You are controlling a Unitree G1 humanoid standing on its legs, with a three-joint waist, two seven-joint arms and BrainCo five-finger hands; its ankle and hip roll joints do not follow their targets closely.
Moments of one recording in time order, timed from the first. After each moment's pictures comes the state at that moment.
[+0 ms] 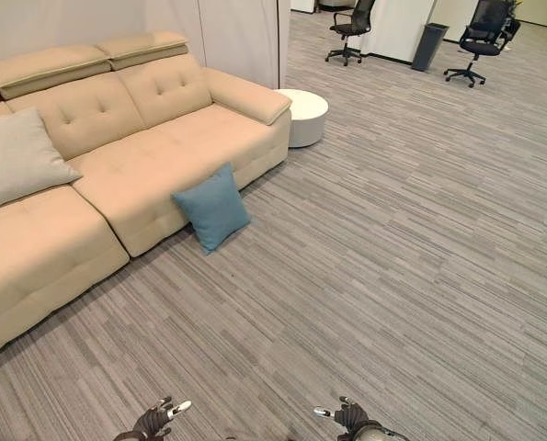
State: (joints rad) left arm 0.05 0.13 0.09 1.21 -0.17 -0.17 -0.12; right arm -0.09 -0.17 0.13 1.33 0.05 -0.13 0.01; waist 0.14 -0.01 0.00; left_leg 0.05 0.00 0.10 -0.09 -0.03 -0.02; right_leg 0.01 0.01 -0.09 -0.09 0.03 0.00
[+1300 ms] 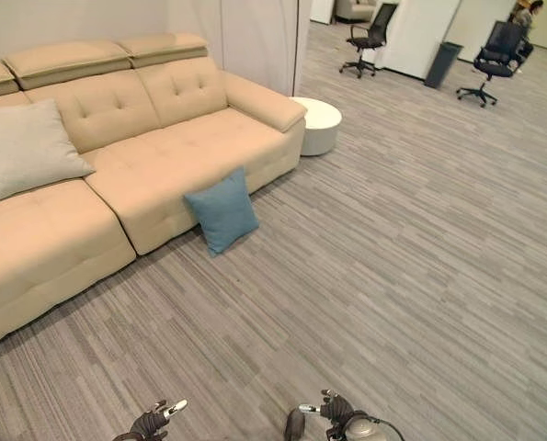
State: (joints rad) left arm 0.02 0.13 0.16 1.26 -0.17 -0.16 -0.10; right arm -0.12 -0.13 0.19 1.36 0.02 -0.15 0.08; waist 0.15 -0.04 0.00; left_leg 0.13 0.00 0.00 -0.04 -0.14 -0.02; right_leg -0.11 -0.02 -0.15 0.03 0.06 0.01
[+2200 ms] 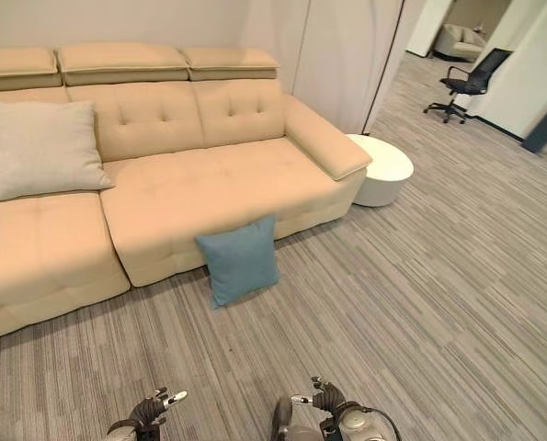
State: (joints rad) left arm -0.04 0.16 0.12 1.28 -0.14 -0.18 -0.12; right arm -0.13 -0.14 0.24 1.29 0.02 -0.18 0.08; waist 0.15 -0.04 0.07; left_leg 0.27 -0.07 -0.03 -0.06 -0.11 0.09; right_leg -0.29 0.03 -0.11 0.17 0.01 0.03
